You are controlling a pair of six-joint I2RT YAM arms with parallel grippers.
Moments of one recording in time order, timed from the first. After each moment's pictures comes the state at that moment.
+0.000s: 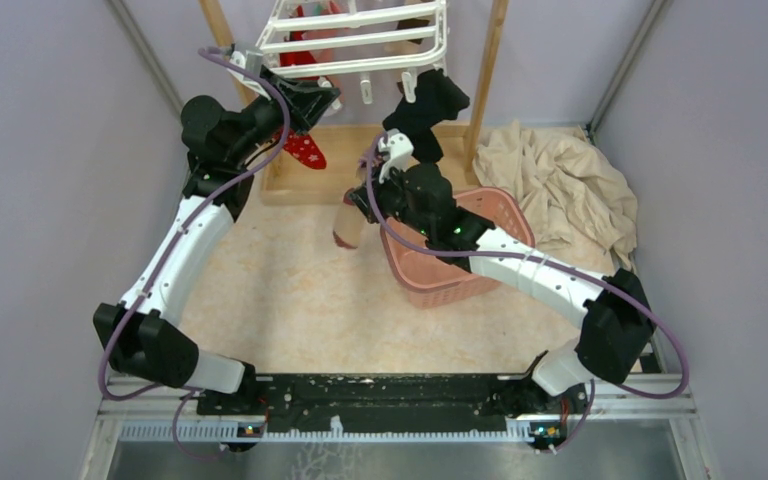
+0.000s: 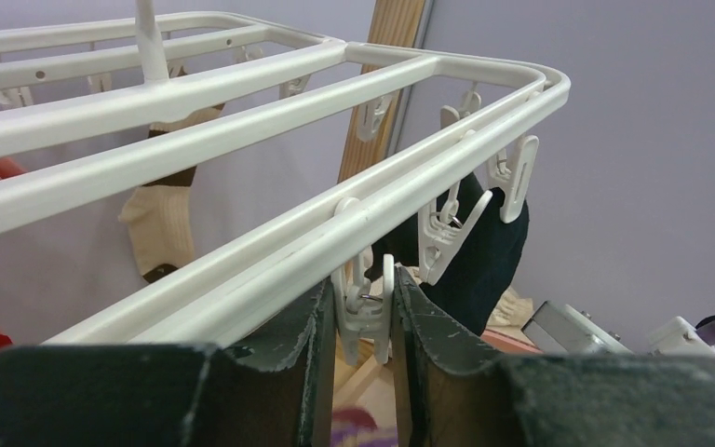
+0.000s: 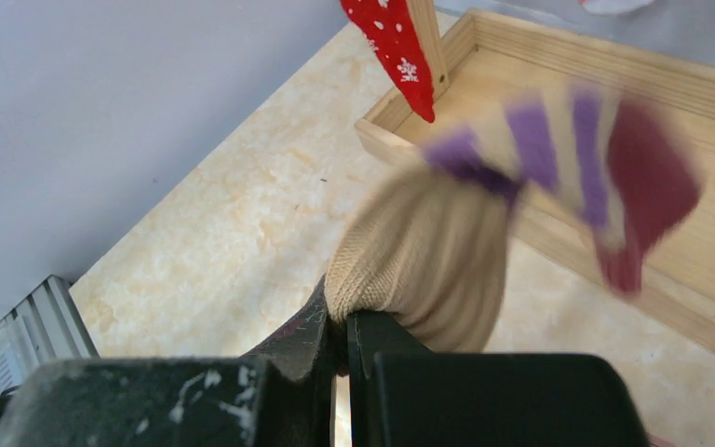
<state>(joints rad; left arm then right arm) -0.27 1.42 1.42 0.39 0.57 -0.40 0.85 1.46 1.20 0.12 0.00 0.29</state>
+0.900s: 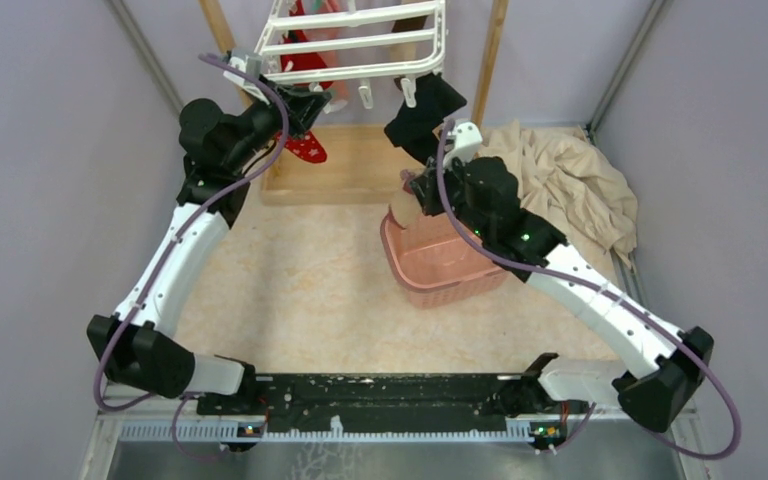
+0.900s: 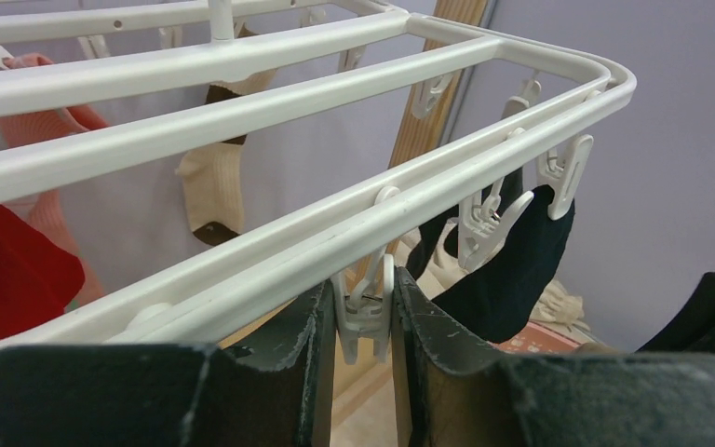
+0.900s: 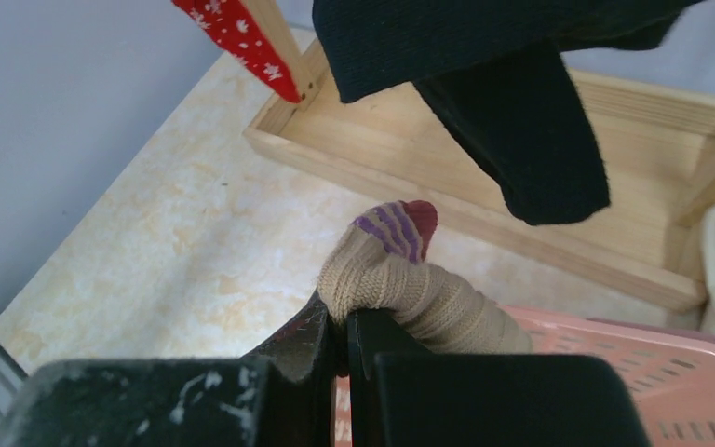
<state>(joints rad) -0.27 1.38 1.40 0.28 0.47 -0.32 0.74 1.19 1.20 -0.20 0.12 0.26</state>
